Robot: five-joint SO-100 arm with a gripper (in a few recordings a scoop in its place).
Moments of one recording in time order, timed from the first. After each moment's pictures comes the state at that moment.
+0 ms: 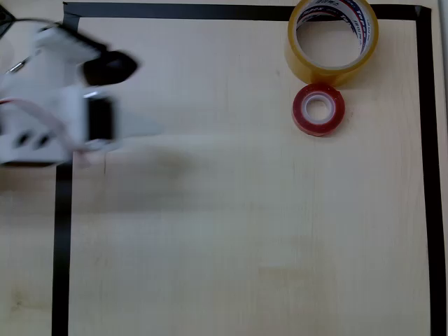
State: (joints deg) arm -8.4 118.9 121.0 44.8 10.7
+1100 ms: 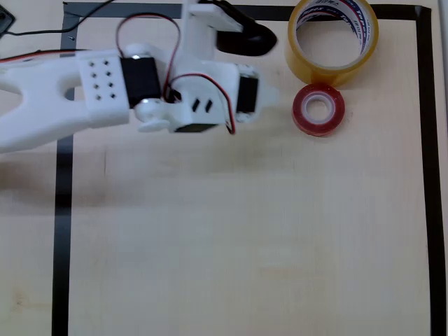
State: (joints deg) arm -12.0 63.3 75.8 32.9 28.2
